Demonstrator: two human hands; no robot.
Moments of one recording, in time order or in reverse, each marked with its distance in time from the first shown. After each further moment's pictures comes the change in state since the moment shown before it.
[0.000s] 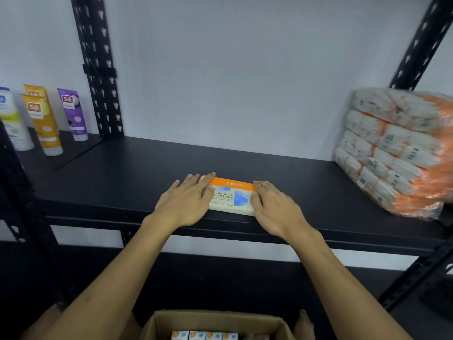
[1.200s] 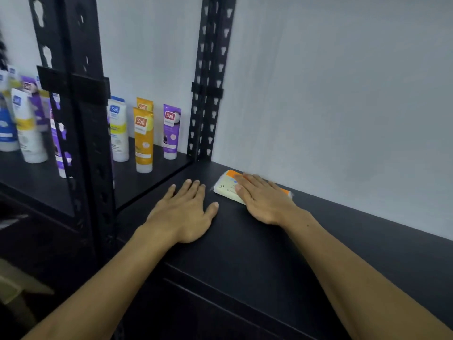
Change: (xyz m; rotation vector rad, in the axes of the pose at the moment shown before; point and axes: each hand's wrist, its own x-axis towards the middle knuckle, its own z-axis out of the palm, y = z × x) left_hand 0.029 -0.195 -0.061 0.191 0.011 -0.400; right_hand 0.246 -0.189 0.081 -0.093 -0.171 -0.495
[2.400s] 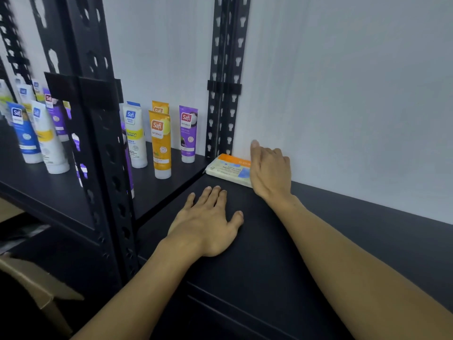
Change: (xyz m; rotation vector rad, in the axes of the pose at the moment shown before) left_hand 0.006 -0.003 0.004 -0.048 -0.028 -0.005; right_hand 0.077 -0.037 0.004 0.130 0.689 0.075
